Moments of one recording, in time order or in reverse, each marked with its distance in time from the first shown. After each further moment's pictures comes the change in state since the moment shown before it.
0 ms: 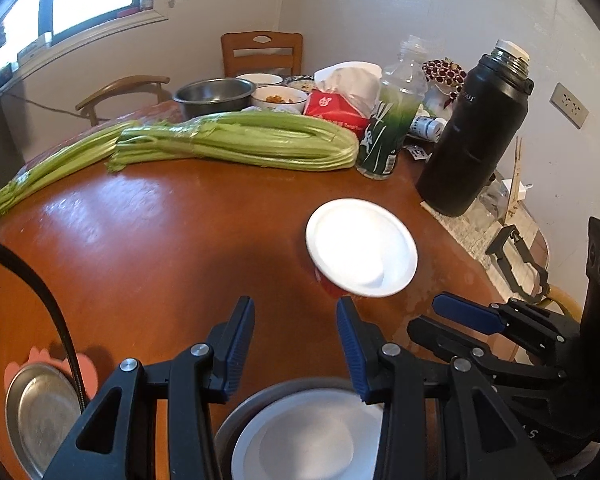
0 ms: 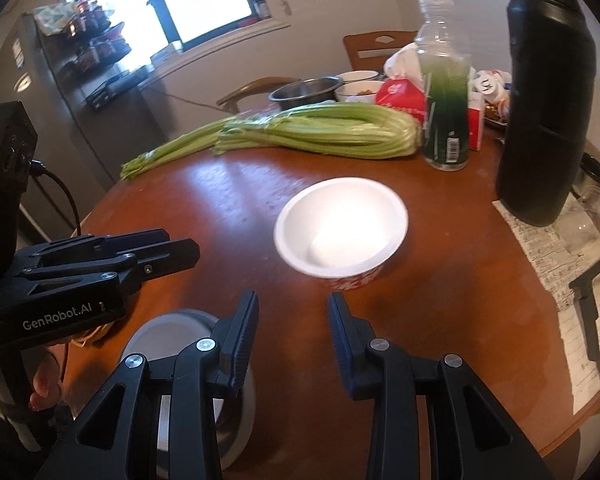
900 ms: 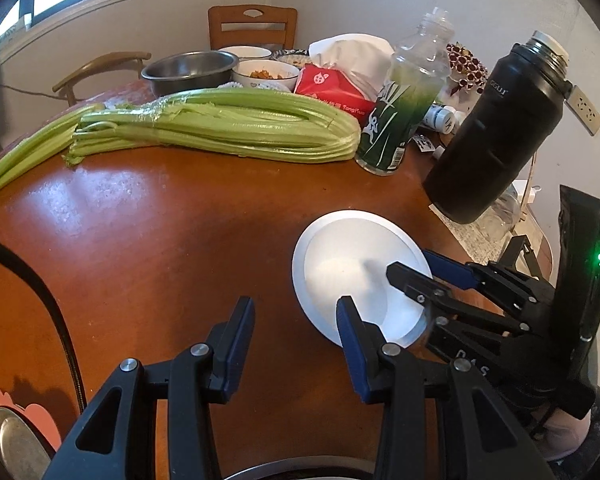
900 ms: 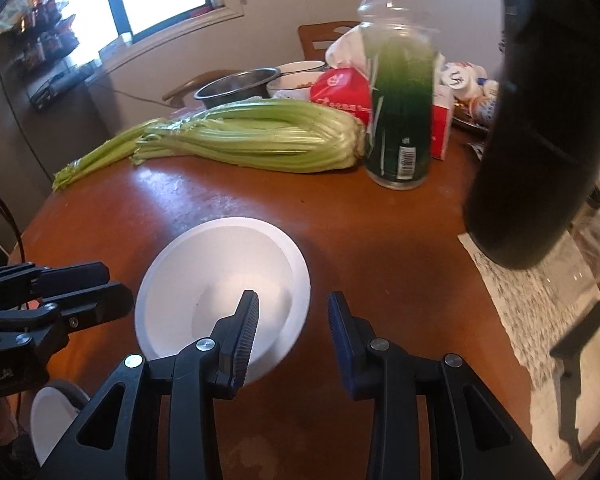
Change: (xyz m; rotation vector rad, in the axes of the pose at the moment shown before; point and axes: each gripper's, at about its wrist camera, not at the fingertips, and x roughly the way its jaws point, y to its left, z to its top) left arm 0.064 0.001 0.032 -0.022 0.089 -0.055; right arm 0.073 -0.055 0.044 -0.009 0.044 -0.162
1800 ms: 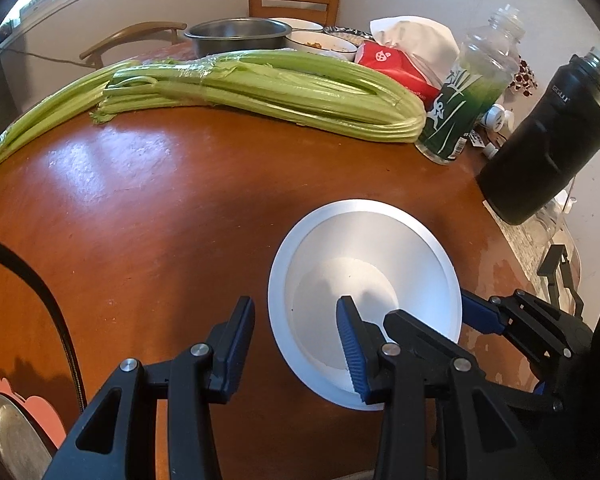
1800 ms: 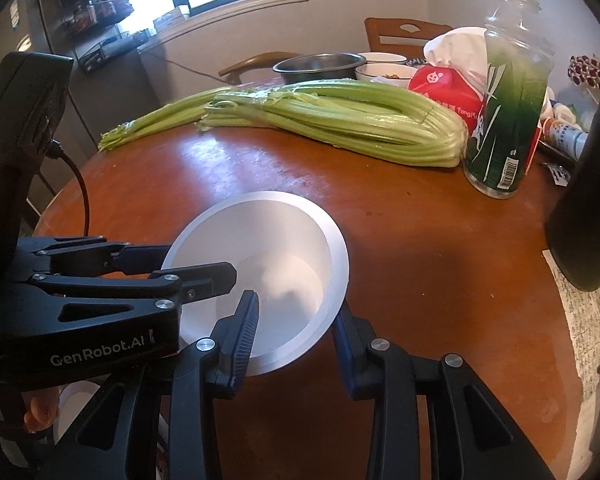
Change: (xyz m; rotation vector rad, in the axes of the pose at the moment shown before) left arm 0.025 0.038 -0.006 -0.089 0.064 0.082; right arm 0.012 0.064 -0.009 -0.109 0.030 0.134
